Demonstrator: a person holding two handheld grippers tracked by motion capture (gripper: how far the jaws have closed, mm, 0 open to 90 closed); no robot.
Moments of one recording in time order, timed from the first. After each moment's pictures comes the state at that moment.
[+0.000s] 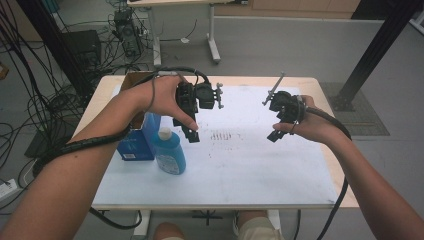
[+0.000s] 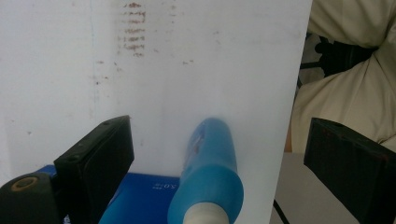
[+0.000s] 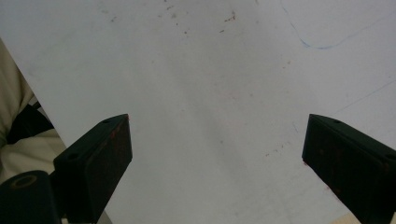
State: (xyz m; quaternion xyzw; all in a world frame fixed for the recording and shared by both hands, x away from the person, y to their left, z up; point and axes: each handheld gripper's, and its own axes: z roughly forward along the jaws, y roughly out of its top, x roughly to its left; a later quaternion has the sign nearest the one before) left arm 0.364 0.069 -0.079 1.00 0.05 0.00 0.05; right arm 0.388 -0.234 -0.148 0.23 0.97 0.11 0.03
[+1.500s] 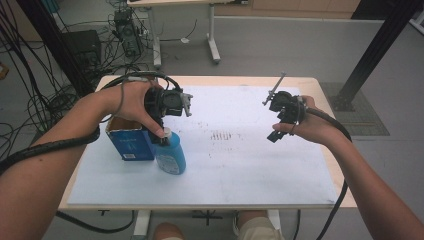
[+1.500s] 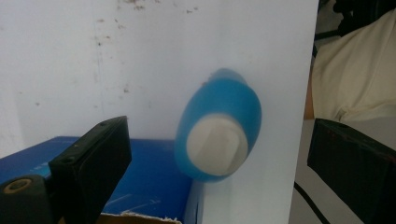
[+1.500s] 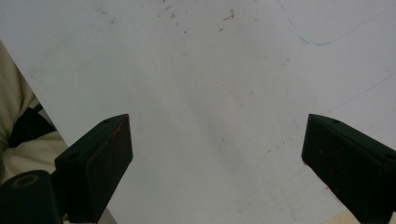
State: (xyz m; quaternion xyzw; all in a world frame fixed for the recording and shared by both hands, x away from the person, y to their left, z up) left arm 0.349 0.130 -0.093 1.00 0.01 0.03 0.04; right arm 0.383 -0.234 -0.146 0.24 0.96 0.11 0.03
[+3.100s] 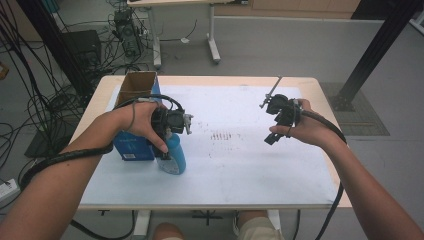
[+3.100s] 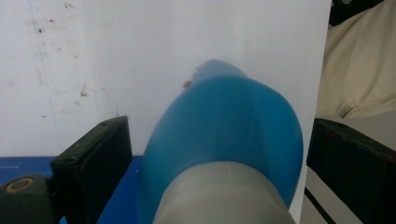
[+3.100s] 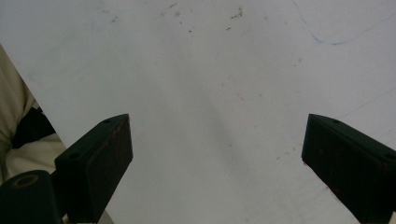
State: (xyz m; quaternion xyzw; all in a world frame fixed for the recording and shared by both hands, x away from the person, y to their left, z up) left arm 0.365 0.125 -0.159 1.00 0.00 -0.01 0.03; right arm 0.389 -0.229 -0.159 0.24 0.96 0.11 0.02
